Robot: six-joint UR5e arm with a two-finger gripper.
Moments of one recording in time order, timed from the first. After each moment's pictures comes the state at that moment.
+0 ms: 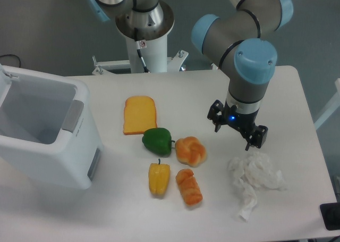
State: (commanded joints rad) arm 2.61 -1.95 -1.48 -1.18 1.54 1.26
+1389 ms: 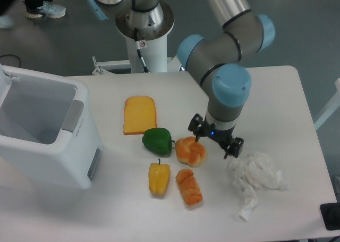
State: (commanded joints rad) arm 2.50 -2.06 -1.58 -1.08 1.53 1.04
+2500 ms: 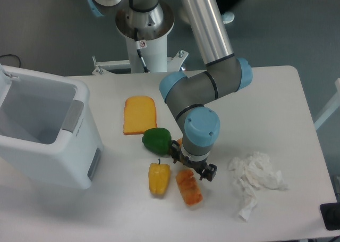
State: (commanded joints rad) arm 2.45 -2.16 -1.55 -1.01 1.54 1.03
